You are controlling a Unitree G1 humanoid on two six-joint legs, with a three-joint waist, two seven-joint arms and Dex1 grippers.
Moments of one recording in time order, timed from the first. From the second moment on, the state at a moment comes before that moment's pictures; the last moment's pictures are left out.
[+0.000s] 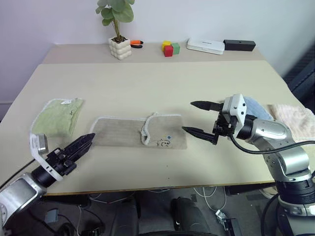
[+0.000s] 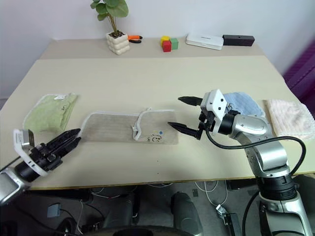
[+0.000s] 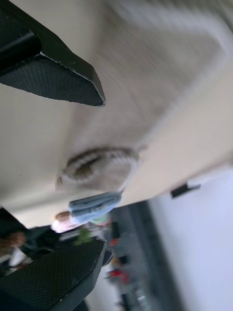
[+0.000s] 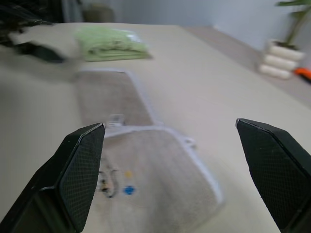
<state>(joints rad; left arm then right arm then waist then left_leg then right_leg) 0.31 0.59 0.61 -0.28 -1.82 0.96 -0.14 -0.32 -0.63 -0.03 -0.31 0.47 0.34 0.93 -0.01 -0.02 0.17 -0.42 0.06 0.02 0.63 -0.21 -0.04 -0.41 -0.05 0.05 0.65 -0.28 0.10</state>
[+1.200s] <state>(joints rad) 0.14 0.42 0.50 -0.02 -1.93 0.78 0.08 -0.29 -0.60 0.03 -0.31 0.39 0.32 0.86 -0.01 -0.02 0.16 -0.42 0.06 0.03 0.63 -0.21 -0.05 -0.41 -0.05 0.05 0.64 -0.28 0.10</state>
